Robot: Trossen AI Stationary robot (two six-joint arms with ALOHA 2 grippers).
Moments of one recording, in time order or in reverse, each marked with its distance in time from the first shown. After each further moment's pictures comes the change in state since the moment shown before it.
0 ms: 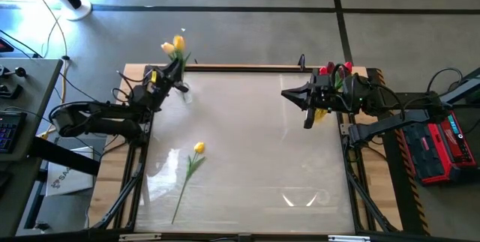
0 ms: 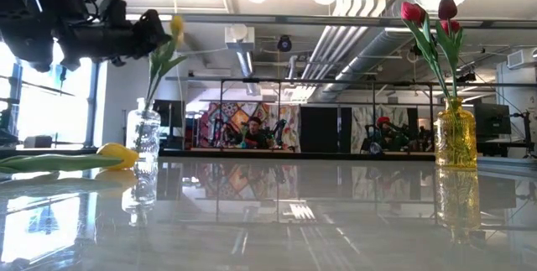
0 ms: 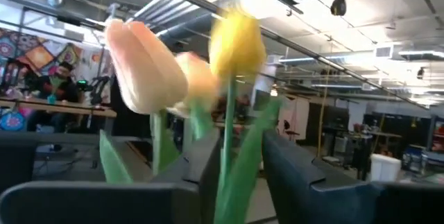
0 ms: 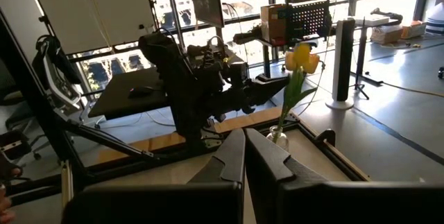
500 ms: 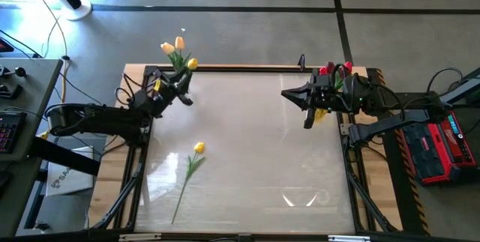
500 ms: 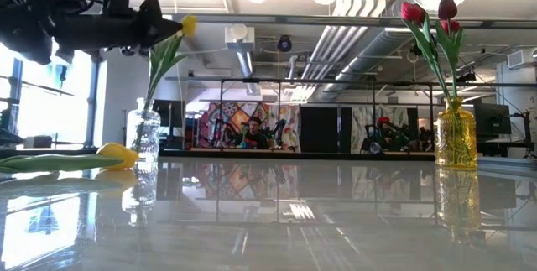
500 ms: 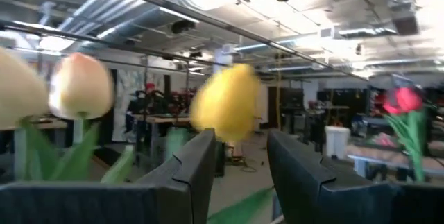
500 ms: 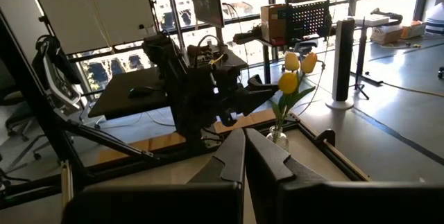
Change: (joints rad) left arm -0.213 -0.086 0.006 -0.107 -0.005 0.130; right arm 0.000 0.000 0.000 0.000 0.000 0.000
